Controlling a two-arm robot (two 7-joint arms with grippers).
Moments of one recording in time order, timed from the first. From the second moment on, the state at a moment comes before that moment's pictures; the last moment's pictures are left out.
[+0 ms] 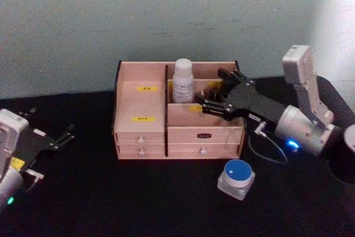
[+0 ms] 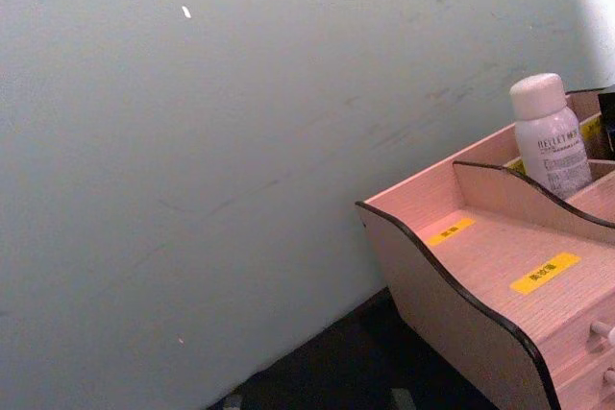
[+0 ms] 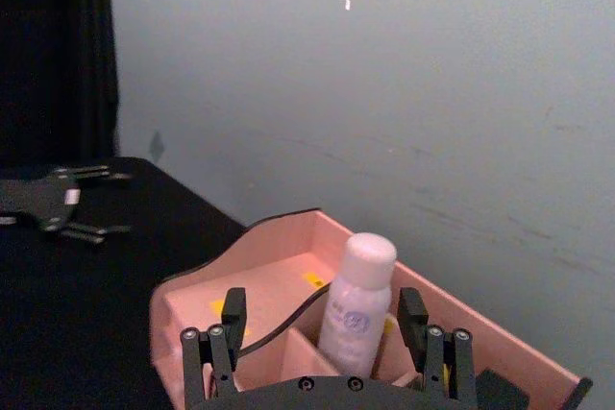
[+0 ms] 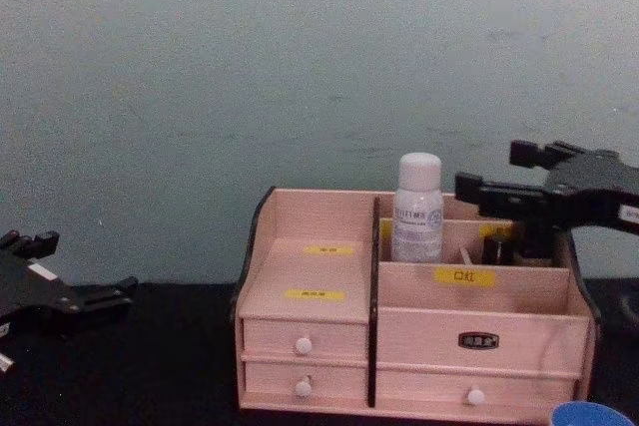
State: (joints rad) left arm -0.20 0.60 0.45 -1.41 -0.25 -0.12 0.03; right arm 0.36 0.43 -0.34 -1.36 0.38 -0.09 0.58
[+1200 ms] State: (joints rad) left arm -0.20 0.60 0.45 -1.41 -0.25 -0.12 0.03; right arm 0.10 0.70 -0.35 -1.59 0.48 0.00 0.62
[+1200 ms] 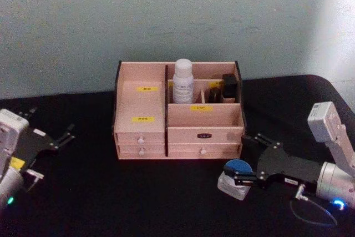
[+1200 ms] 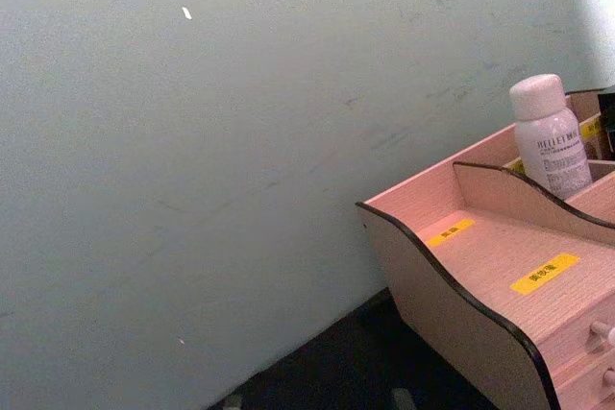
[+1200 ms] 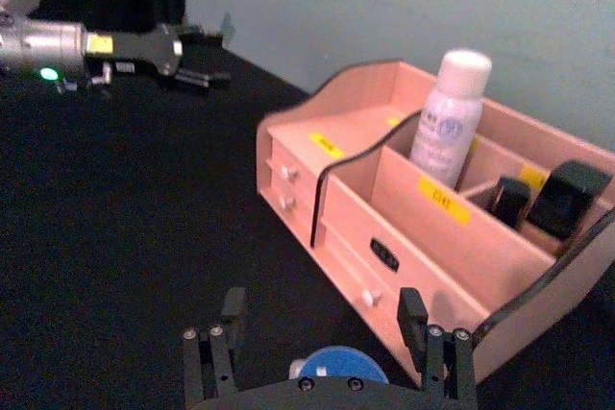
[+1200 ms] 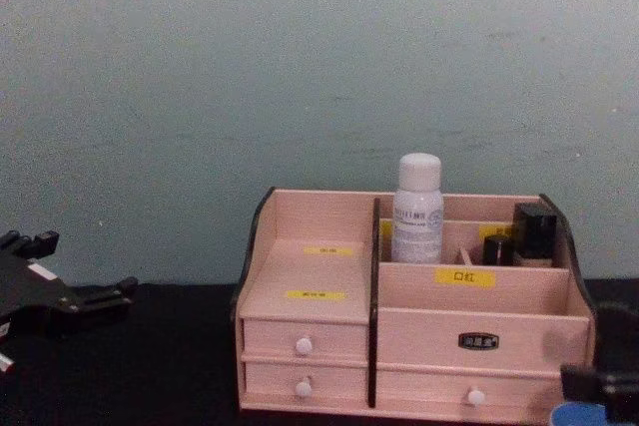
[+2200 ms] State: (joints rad) left arm -0.20 0.60 0.45 -1.41 -0.25 -0.12 0.03; right arm 0.14 0.68 -0.40 -1.50 0.46 0.07 0.60
